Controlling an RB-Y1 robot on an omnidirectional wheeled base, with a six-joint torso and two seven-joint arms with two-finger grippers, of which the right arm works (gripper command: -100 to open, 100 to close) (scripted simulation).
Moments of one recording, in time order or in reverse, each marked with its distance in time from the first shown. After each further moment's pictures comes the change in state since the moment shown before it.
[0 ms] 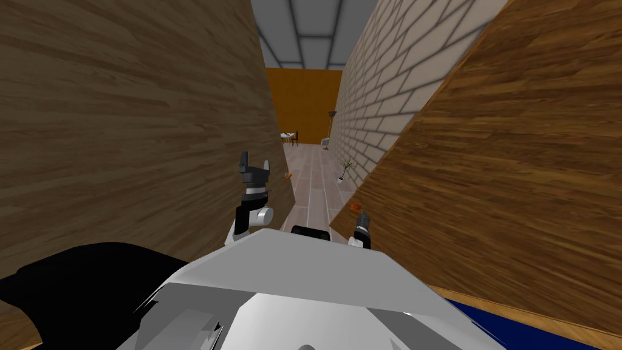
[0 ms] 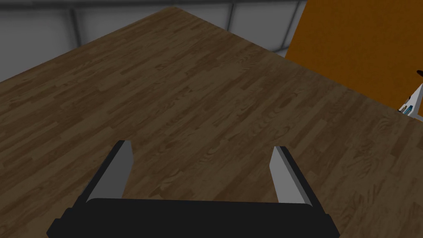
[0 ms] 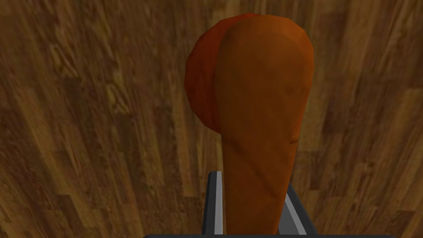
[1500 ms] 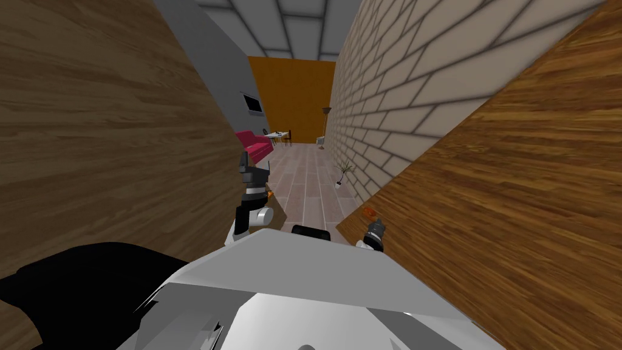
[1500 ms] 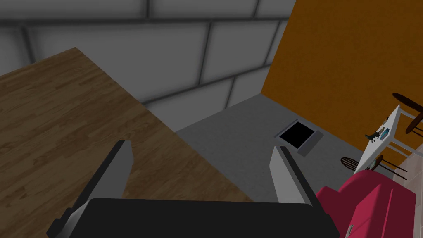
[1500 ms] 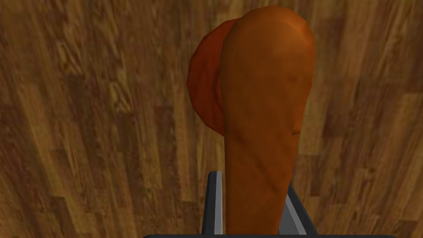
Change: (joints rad) arm 0.011 -0.016 -0.154 -0.013 -0.085 0.007 0.049
